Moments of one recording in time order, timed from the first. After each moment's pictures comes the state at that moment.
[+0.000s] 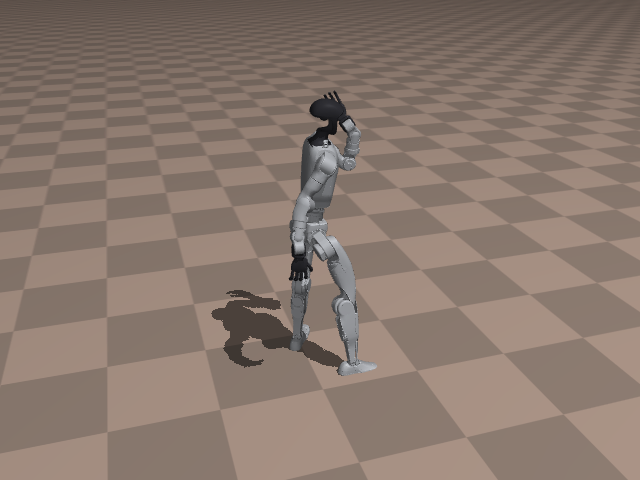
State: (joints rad) left arm -0.97 0.04 0.14 -0.65 0.18 -0.68 0.68; right arm 0.51 -0.15 -0.64 1.15 -0.65 -0.29 0.27; waist -0.27 0.03 -0.02; left_leg 0.00 0.07 0.82 0.07 -0.21 -0.06; right_leg -0.36 -0.25 0.03 0.17 0.19 0.13
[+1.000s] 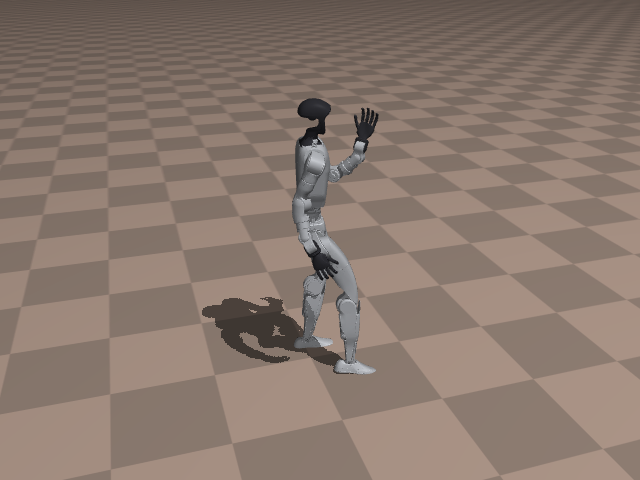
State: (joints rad) left arm -0.66 -0.21 -0.15 -0.17 -0.13 -0.65 0.36; right arm 0.37 0.01 -0.64 0.90 -0.47 -0.36 0.13; waist -0.04 -0.01 0.07; left_leg 0.00 -0.15 0.04 0.19 -0.16 0.13; right_leg -0.38 -0.17 0.04 0.39 0.16 -0.16
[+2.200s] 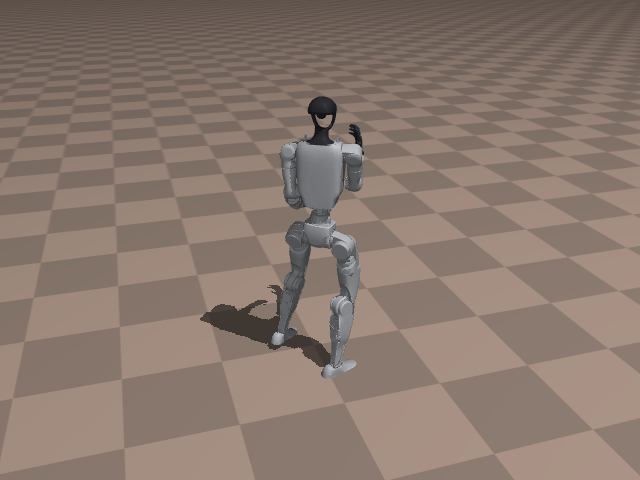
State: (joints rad) left arm 0.07 -0.06 0.10 0.54 0.39 -0.44 -0.07; right arm -0.51 0.05 0.01 0.17 0.17 -0.53 0.11; waist 0.13 -0.06 0.06; left_leg -0.26 0.07 -0.19 0.34 0.03 -0.14; right_leg 0.04 -0.19 -0.49 0.21 -0.13 0.11
